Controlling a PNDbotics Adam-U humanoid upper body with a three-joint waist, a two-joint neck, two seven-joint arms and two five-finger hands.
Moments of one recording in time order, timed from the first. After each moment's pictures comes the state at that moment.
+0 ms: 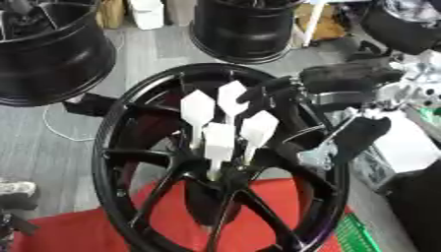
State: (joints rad) left arm -0.08 0.11 0.19 -1.84 0.03 0.04 -0.62; right arm -0.67 -0.92 0.33 -1.95 0.25 -0.15 0.77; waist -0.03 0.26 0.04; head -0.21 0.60
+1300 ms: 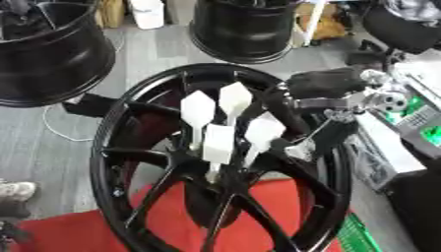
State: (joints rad) left arm -0.08 0.11 0.19 -1.84 0.03 0.04 -0.63; right arm -0.68 -0.87 0.34 -1.81 0.41 -0.22 0.72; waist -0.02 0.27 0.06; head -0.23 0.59
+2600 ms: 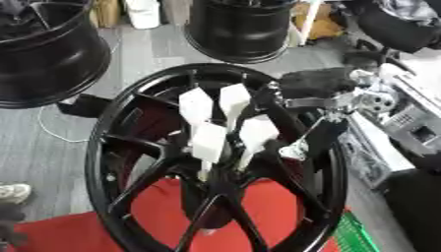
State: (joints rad) left arm -0.09 0.10 0.19 -1.84 0.03 0.04 -0.63; right arm -0.69 -0.86 0.35 -1.81 0.41 -0.24 0.69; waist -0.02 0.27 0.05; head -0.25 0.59
